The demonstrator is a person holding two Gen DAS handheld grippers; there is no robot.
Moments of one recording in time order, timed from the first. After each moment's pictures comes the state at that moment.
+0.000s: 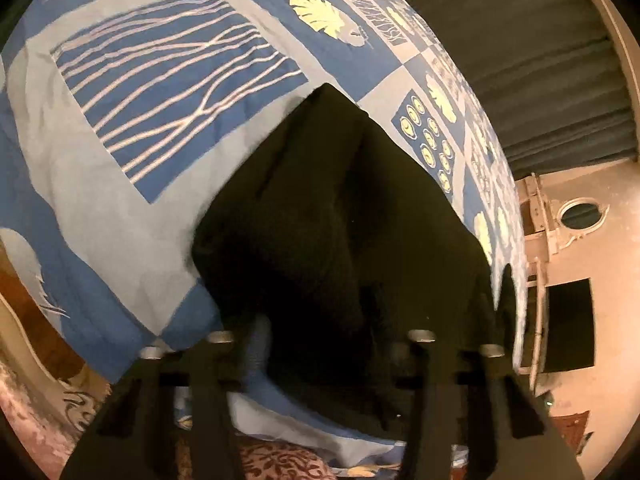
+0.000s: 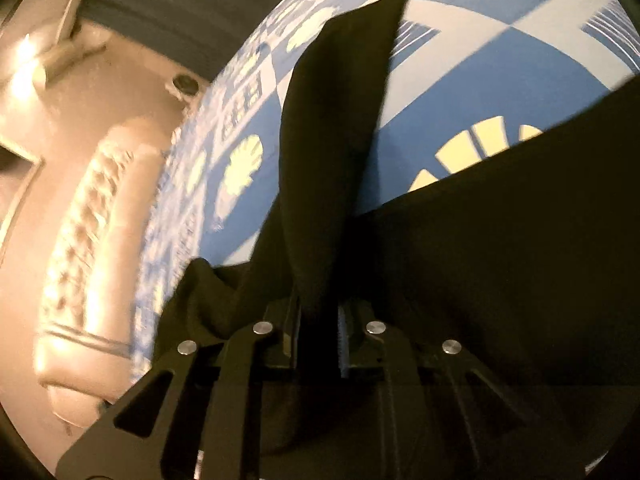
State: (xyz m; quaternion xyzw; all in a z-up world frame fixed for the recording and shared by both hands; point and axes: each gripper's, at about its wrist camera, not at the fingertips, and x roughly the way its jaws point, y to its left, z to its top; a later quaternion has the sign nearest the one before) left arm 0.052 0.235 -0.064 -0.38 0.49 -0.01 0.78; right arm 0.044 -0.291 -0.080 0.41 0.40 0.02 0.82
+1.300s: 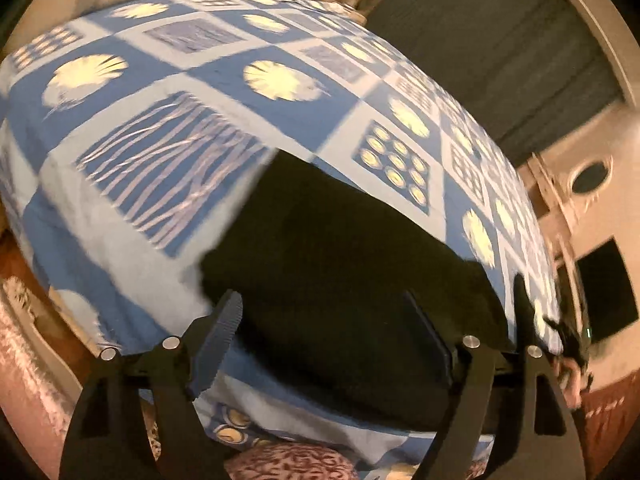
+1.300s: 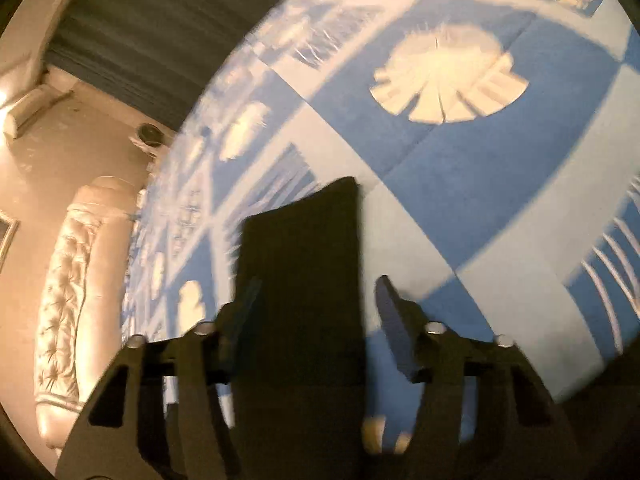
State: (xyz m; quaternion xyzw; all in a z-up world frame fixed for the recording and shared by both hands) left arm 0.032 0.211 -0.002 -0.27 0.45 0.00 0.85; right arm 0.159 -0.434 -0.076 0.43 0.39 -0.07 0.81
